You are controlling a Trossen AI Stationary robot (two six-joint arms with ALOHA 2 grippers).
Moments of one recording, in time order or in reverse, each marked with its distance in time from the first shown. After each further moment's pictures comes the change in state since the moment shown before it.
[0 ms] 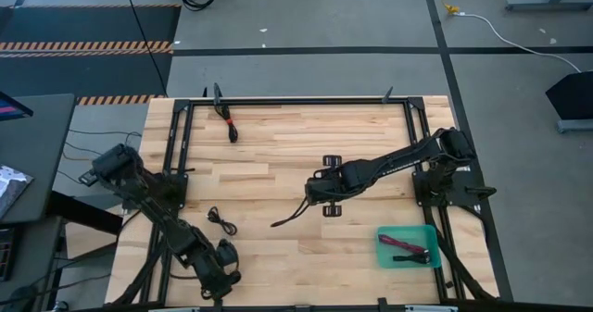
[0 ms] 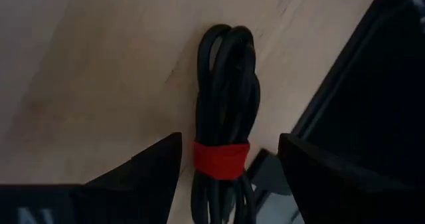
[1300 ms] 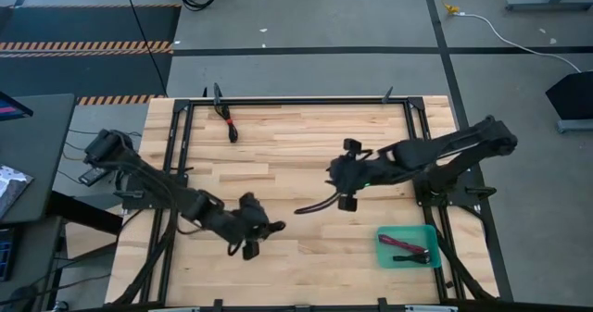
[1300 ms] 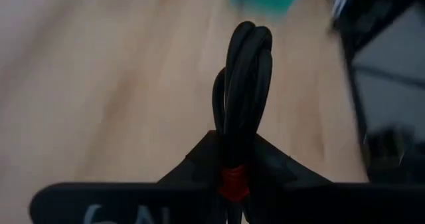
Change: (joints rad) left arm 0.340 -0.217 0.059 0.102 -0.518 0.899; right arm 0.087 -0.397 0.005 0.103 0.034 0.049
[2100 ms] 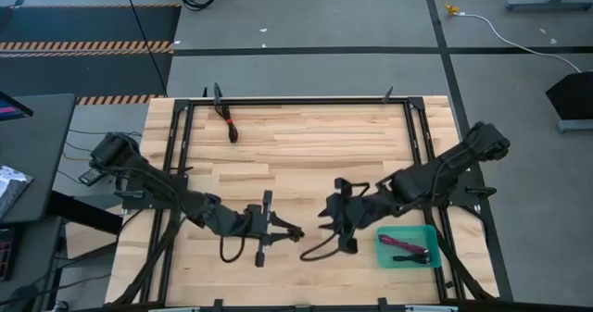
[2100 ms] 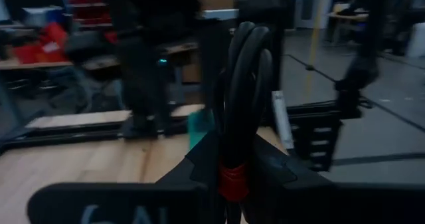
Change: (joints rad) left arm 0.012 0.098 -0.001 0.750 -0.052 0.583; right arm 0.199 0.116 0.000 0.229 -0.127 0.233
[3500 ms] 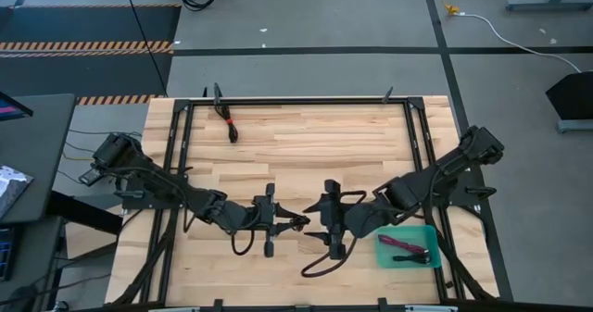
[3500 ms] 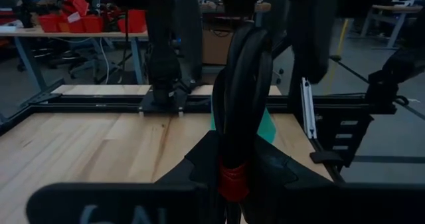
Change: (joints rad) left arm 0.051 0.015 0.000 -0.070 -0.014 -0.094; right arm 0.026 0.065 0.063 0.167 0.163 -0.202
